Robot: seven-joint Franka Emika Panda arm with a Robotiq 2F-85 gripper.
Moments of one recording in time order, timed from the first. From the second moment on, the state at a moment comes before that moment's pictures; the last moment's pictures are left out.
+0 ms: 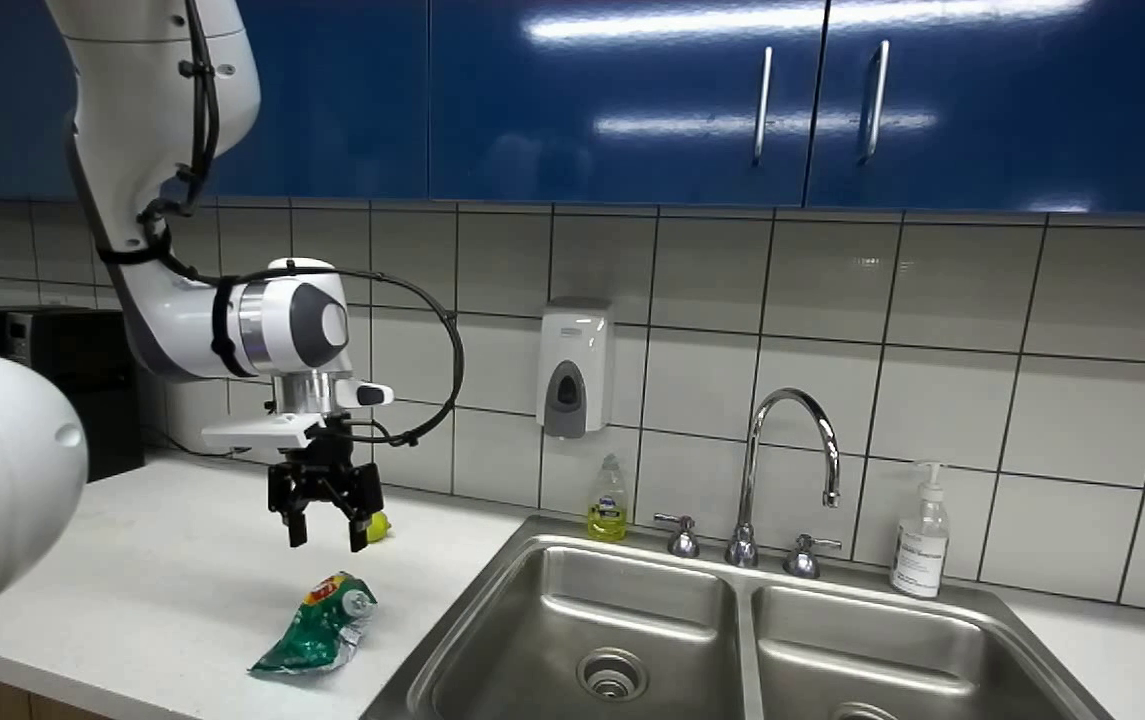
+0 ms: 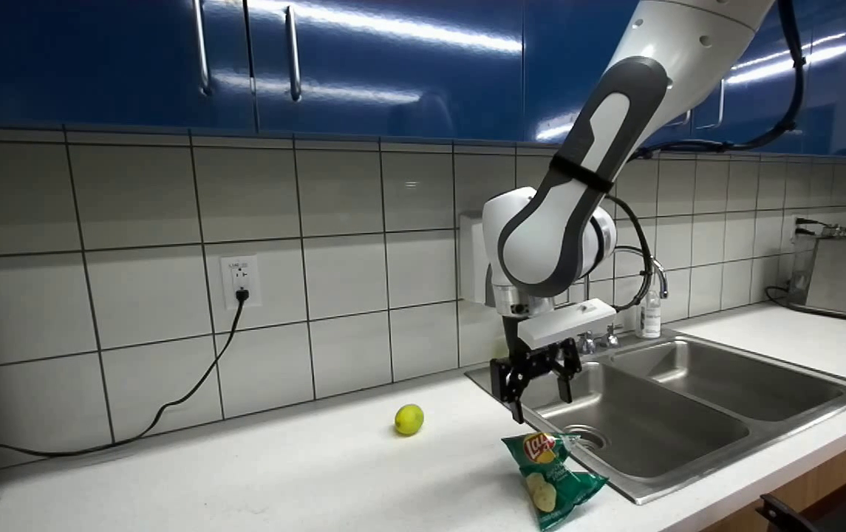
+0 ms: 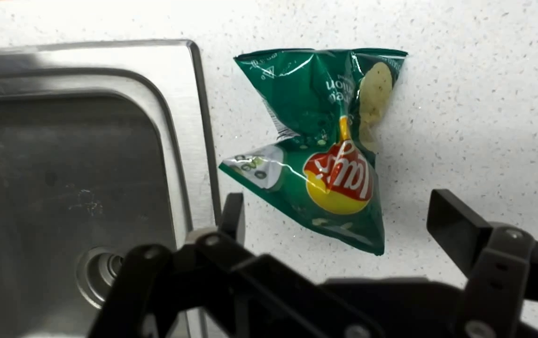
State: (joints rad) arm 0.22 0.05 0.02 -2.55 -0.21 2.51 0.39
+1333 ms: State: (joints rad) arm 0.14 -0.46 0.09 -2.77 -0.10 2.25 0.44
